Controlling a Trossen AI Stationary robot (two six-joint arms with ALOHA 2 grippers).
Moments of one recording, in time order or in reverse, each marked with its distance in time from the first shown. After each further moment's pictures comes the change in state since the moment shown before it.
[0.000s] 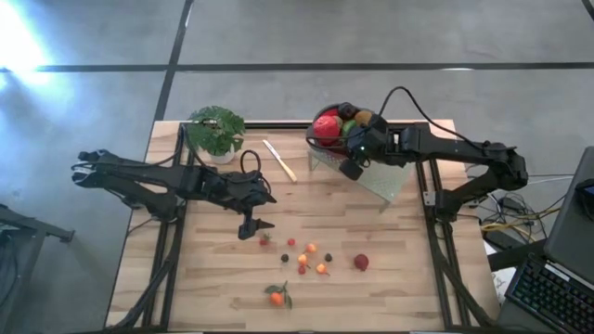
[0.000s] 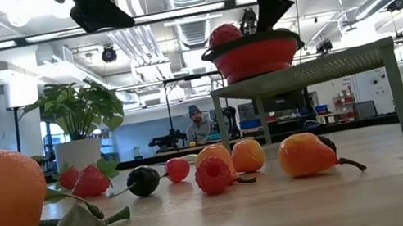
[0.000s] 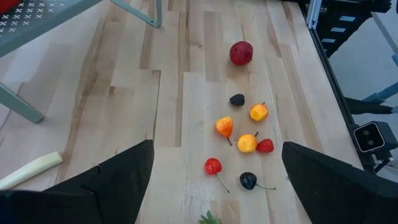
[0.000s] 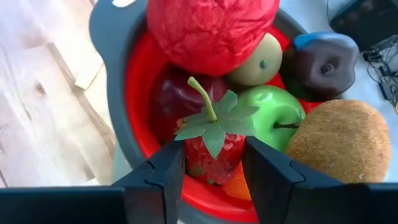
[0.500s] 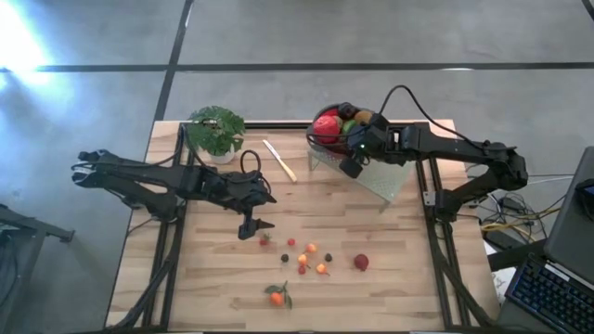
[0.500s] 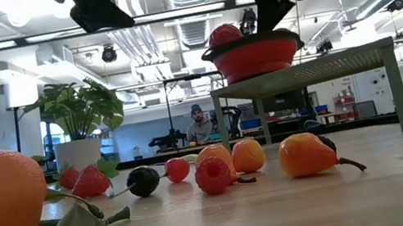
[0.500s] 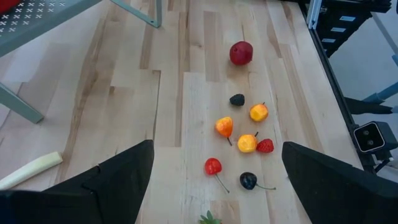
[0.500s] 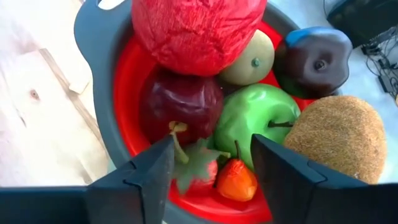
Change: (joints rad) left arm 0.000 0.000 0.000 0.000 0.000 0.000; right arm -0.014 0.000 -0.002 0.004 0.001 0.022
